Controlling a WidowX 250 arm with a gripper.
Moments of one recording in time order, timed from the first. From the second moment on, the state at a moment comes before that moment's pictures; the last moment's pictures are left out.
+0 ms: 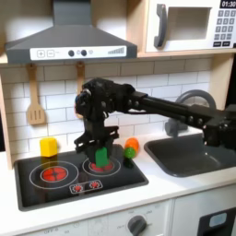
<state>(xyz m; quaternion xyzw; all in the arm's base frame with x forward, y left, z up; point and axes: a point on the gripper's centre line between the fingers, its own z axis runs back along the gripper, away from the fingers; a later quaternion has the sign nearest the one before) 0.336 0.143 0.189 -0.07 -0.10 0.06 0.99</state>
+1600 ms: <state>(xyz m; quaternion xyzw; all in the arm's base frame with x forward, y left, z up) 0.313 0.070 0.200 -0.11 -0.07 0.00 0.99</state>
